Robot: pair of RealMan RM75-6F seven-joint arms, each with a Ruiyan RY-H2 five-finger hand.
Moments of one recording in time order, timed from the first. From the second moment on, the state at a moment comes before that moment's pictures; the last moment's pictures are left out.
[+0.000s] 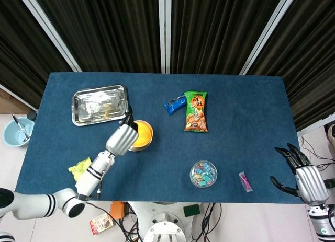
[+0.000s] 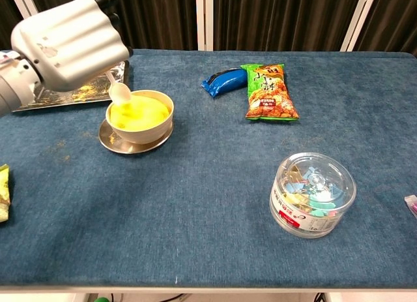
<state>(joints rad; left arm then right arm) -0.77 -1.57 0.00 -1.51 1.36 1.31 1.41 0.06 -1.14 -0.03 -1.52 -1.73 1.63 0.29</state>
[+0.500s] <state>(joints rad) -0.75 -1.59 -0.03 -1.51 1.37 1.32 1.43 0.06 -1.14 -0.03 -1.51 -1.73 1.63 0.29</state>
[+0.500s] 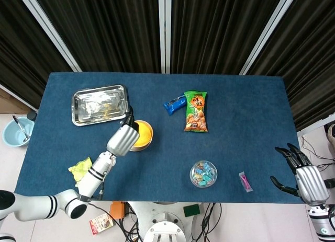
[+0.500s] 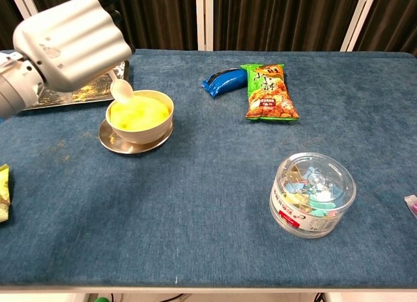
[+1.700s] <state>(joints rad) -0.74 -1.66 -0.36 -0.93 0.68 0.87 0.51 0.08 -1.10 -0.01 -1.63 -1.70 1.57 0.18</state>
